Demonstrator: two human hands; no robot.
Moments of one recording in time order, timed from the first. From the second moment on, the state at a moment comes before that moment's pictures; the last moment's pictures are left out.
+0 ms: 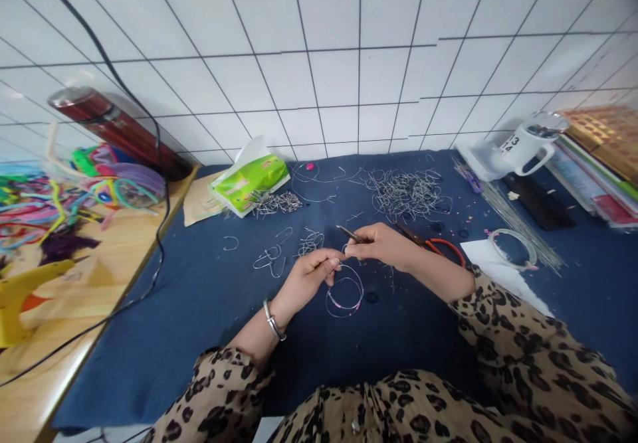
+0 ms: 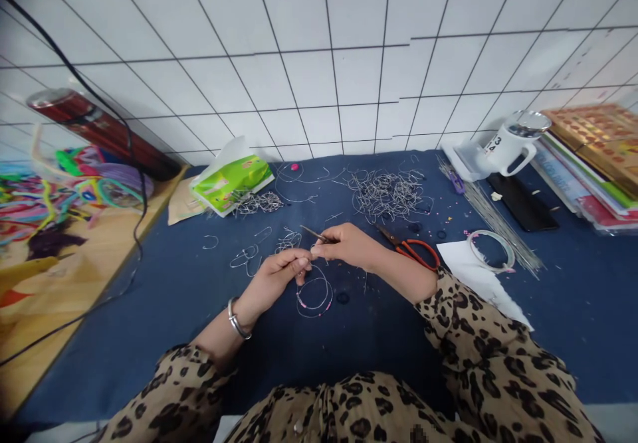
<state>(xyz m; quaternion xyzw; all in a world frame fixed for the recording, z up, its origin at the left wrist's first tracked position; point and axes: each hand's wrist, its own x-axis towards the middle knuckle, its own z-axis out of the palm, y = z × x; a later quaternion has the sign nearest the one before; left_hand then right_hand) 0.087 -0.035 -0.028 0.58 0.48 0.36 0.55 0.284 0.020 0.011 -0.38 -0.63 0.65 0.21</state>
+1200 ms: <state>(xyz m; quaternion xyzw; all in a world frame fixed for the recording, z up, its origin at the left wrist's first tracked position) 0.083 -0.032 -0.027 0.53 0.46 0.41 0.59 0.307 -0.012 0.017 -0.38 -0.92 0.02 0.06</state>
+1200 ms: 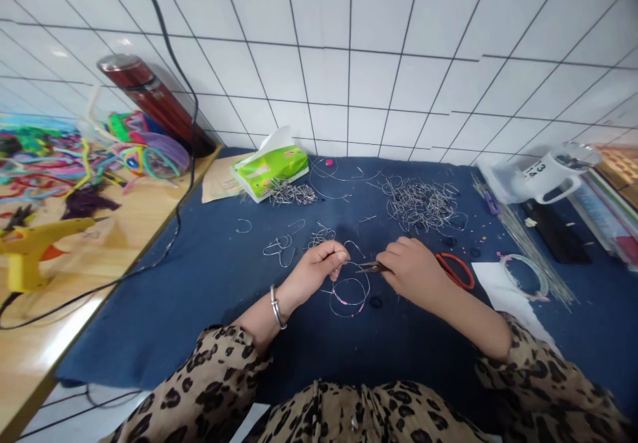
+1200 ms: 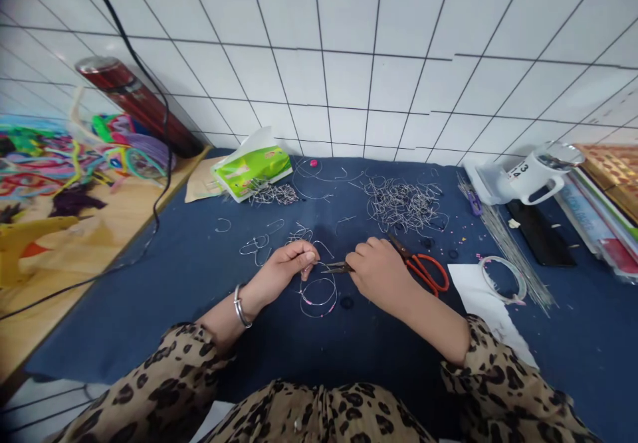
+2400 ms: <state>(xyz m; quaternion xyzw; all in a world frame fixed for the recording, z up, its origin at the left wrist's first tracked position) 0.085 -0.031 -0.034 0.54 0.47 0.40 0.57 0.286 -0.014 -0.001 -0.39 -0.92 -0.05 0.03</state>
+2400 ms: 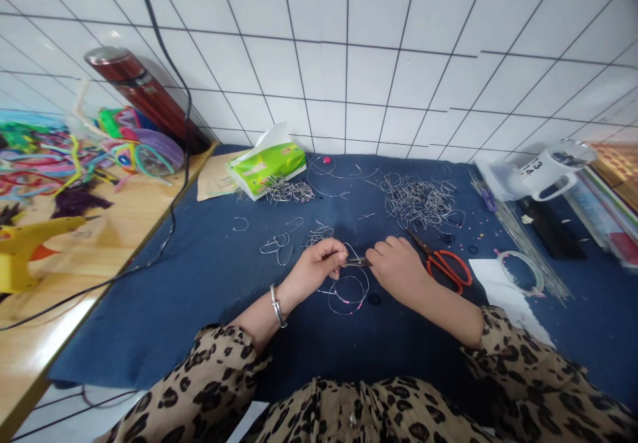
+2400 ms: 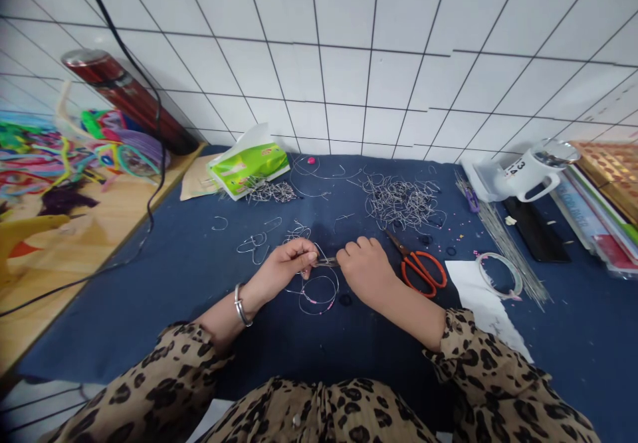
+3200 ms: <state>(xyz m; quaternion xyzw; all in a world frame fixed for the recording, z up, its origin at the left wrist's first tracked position) 0.089 -0.033 -0.029 0.54 0.50 0.39 0.56 0.287 -0.015 -0.010 -0.41 -0.91 -0.03 0.04</state>
